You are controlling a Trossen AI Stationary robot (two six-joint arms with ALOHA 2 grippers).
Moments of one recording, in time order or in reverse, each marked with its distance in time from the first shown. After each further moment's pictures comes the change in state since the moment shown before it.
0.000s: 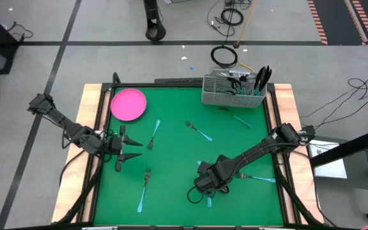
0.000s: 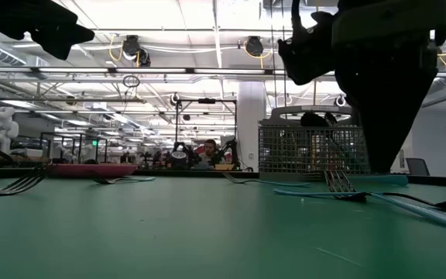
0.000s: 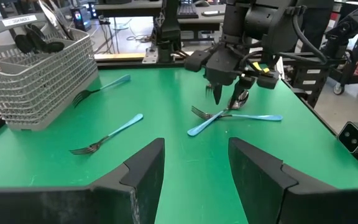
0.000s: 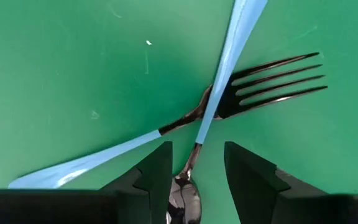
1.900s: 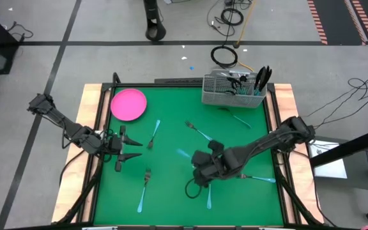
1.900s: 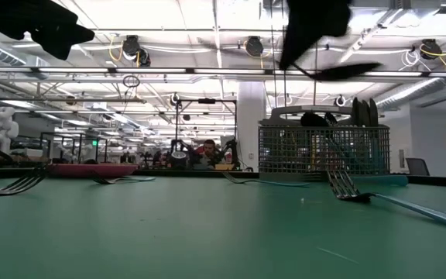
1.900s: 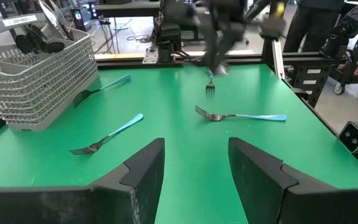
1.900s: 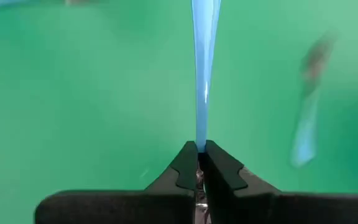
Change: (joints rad) left arm 0.000 0.000 0.000 -0.001 0.000 0.001; right arm -0.031 -0.147 0.137 0.012 0.338 -0.226
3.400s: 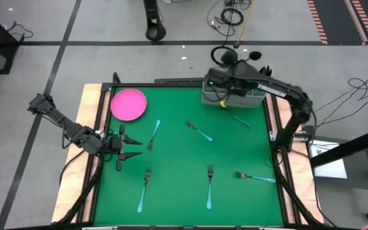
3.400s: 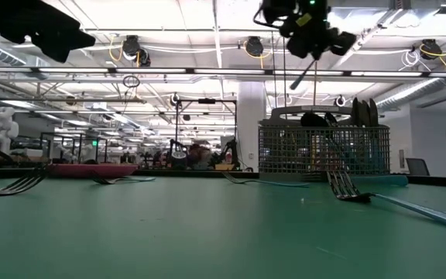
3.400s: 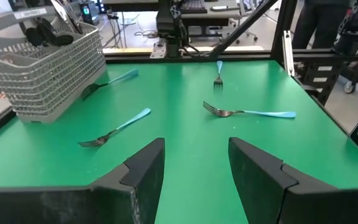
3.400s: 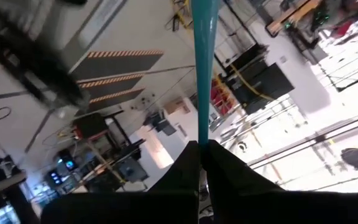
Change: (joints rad) left arm 0.000 0.000 0.000 -0.027 -0.031 -0.026; right arm -0.819 -0.104 0.232 -0.589 0.835 -1.755
